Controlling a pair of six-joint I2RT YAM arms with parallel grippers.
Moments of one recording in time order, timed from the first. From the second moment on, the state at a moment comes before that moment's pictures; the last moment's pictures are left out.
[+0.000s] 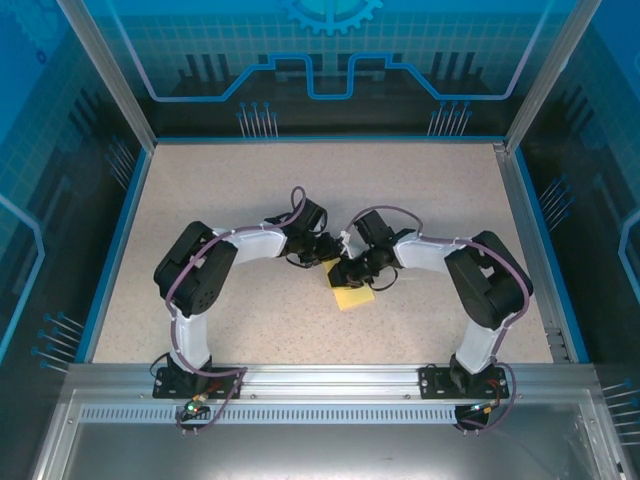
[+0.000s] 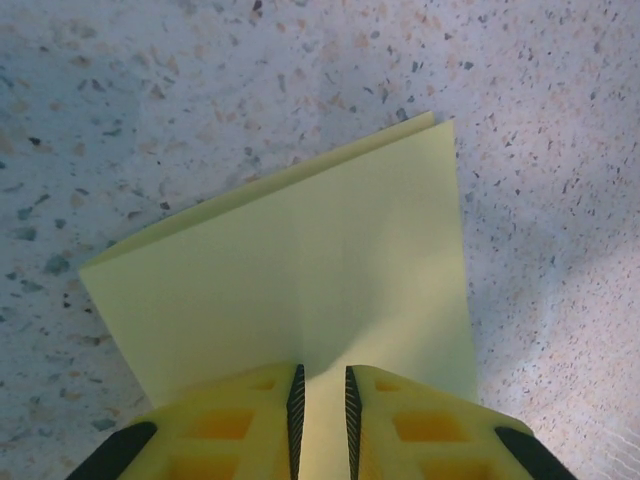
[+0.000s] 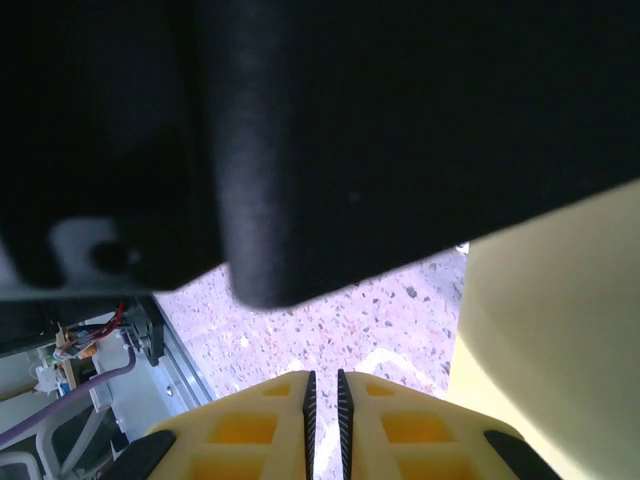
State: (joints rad) left arm -0.57 1.94 1.14 -0.23 0.33 -0.85; right arm 0.58 1.79 0.94 -0.30 -0.76 0.48
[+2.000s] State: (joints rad) left arm -0.53 1.88 1.12 -0.18 0.41 -0.76; right arm 0.23 1.45 0.81 -0.51 -0.63 0.32
